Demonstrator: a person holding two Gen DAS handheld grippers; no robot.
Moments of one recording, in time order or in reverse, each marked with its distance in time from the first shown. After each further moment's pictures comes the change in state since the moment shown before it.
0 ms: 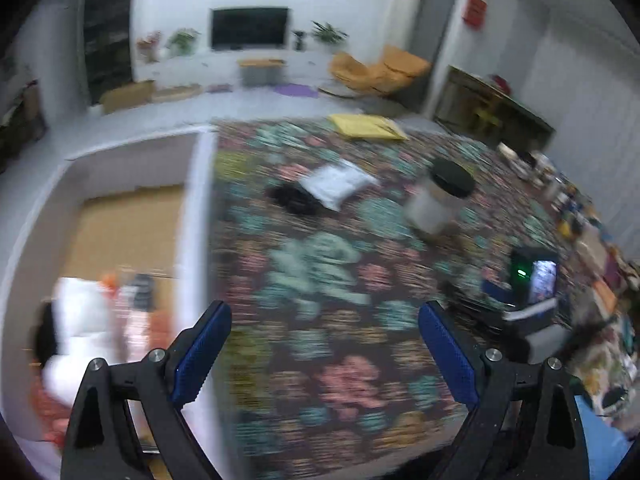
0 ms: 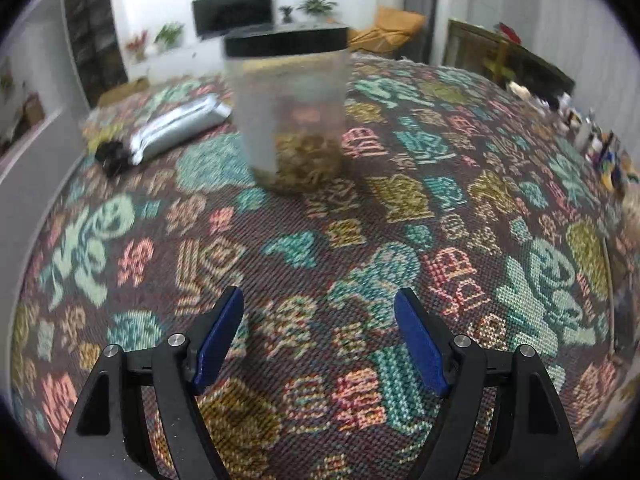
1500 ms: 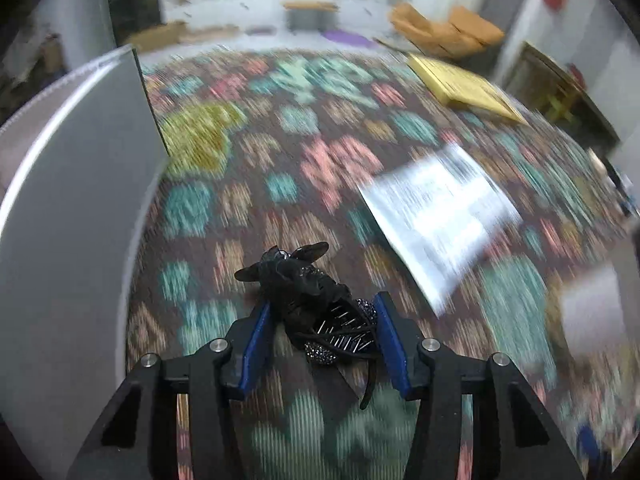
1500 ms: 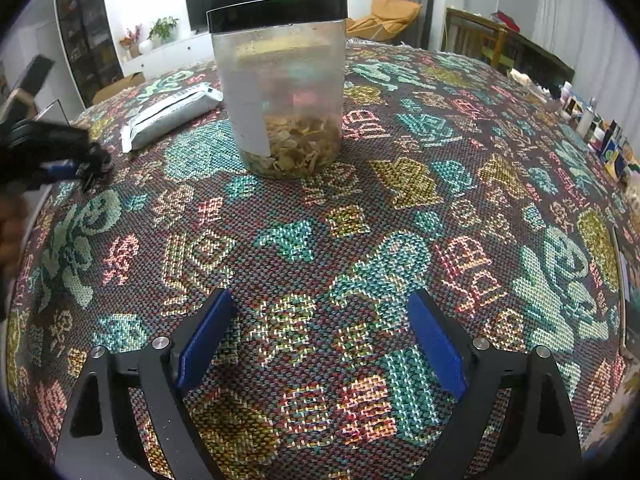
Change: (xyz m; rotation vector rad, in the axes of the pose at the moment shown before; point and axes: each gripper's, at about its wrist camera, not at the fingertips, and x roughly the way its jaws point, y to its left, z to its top) left arm 0.247 0.047 0.097 -0.123 0.195 0.136; right arm 0.018 -0.001 -0.001 0.005 0.045 -0.002
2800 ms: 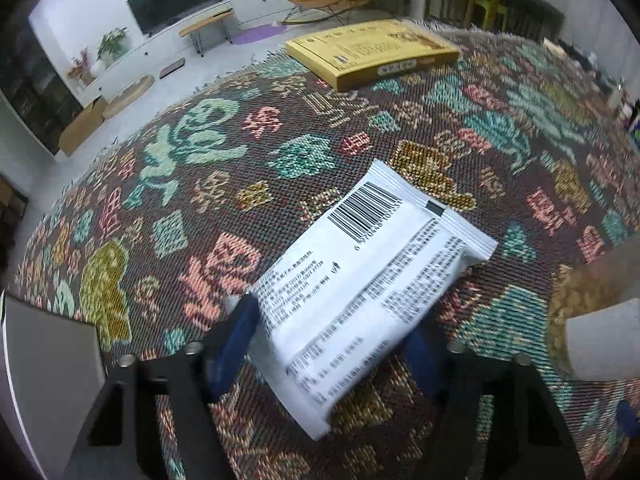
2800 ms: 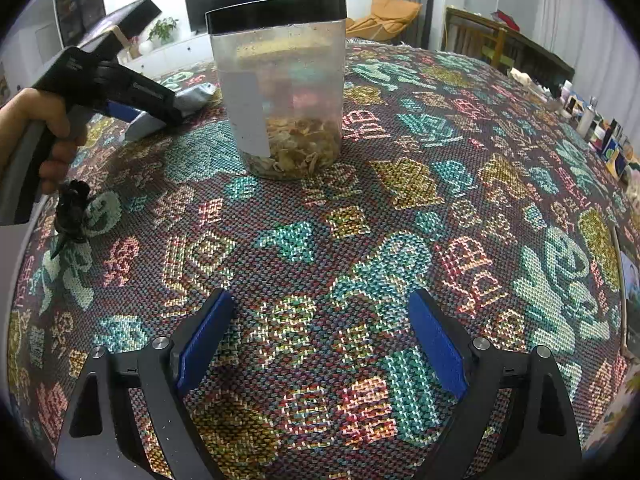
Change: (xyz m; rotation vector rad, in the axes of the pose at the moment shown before) left arm 0.044 -0.088 0.075 0.391 0.039 0.062; right arm 0.000 -0.001 0.000 0.002 -0.001 0.002
